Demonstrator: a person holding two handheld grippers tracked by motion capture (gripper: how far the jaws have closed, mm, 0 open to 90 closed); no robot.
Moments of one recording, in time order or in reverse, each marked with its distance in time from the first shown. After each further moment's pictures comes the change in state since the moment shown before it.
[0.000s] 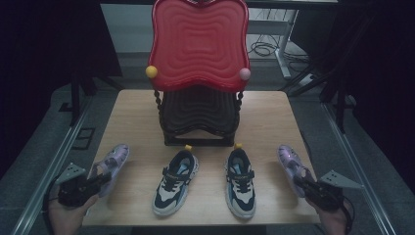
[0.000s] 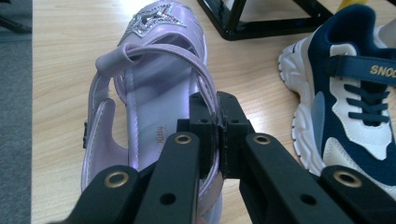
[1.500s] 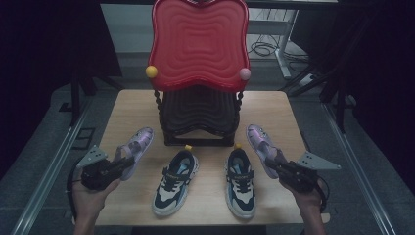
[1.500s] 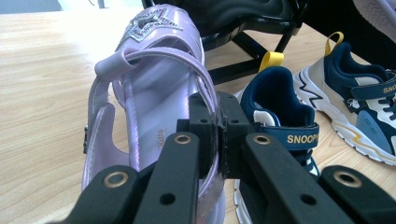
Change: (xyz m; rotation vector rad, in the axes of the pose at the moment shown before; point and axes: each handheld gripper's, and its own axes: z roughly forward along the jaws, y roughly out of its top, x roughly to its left) left arm -0.046 0.050 0.023 -0.093 -0.128 0.095; right arm 0.053 0.069 0.037 -0.146 0.200 -0.111
